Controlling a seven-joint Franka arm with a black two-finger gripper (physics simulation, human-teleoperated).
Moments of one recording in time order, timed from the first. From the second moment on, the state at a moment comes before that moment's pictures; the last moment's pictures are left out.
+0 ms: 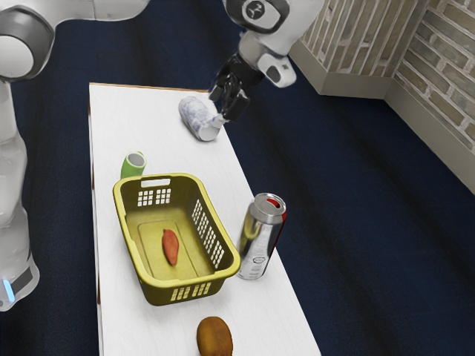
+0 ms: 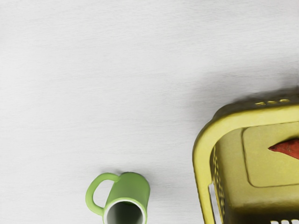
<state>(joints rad) -0.04 -0.05 -0.02 -1.52 0.14 1.07 0.05</state>
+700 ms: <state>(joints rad) -0.25 -0.22 0.02 -1.96 0.02 1.60 -0.22</state>
